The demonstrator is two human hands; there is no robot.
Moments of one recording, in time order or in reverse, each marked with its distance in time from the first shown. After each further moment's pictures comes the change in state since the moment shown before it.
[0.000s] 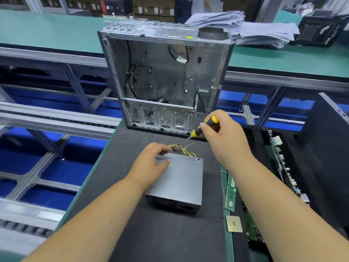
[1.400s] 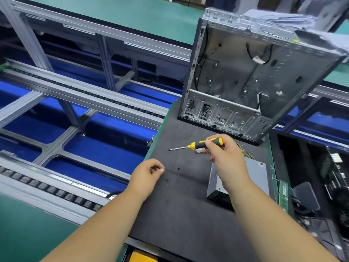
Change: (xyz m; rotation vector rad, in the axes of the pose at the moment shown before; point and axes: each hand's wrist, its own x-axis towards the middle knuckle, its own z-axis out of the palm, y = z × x) left_hand -0.102 -0.145 -0.107 -0.168 0.109 -0.493; right_hand -0.054 -0.096 0.172 0.470 -0.143 0.315
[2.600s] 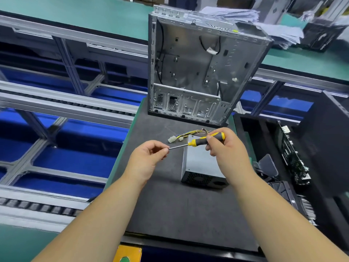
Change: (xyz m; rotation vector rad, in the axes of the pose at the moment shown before) left_hand -0.023 0.088 0.038 -0.585 -0.175 0.132; right_hand -0.056 -0.015 -0.080 -0.140 0.132 -0.056
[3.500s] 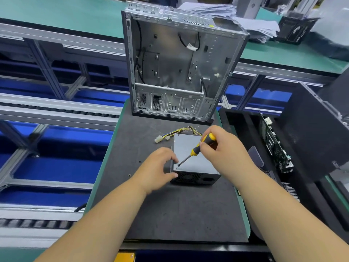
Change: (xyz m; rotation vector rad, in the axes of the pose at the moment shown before) left_hand 0.007 -0.022 0.033 0.784 -0.429 0.352; right_hand -0.006 -0.004 -0.032 -0.470 -0.108 -0.098
